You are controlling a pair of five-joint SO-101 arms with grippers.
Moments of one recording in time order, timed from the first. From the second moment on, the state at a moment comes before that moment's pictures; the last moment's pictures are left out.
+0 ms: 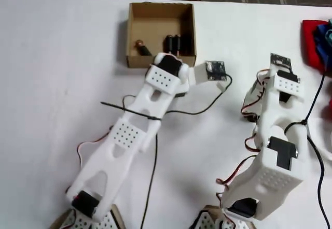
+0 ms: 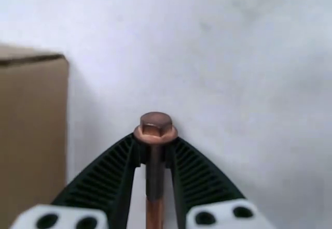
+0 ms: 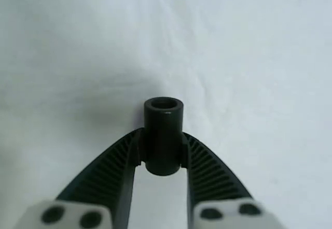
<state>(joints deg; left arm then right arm) 23.5 78.7 -92.2 96.7 -48.3 17.0 16.7 10.2 69.2 4.1</state>
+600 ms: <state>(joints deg) 18.7 51.3 -92.6 101.4 -25.0 8.6 -24.0 47.7 44.7 4.1</state>
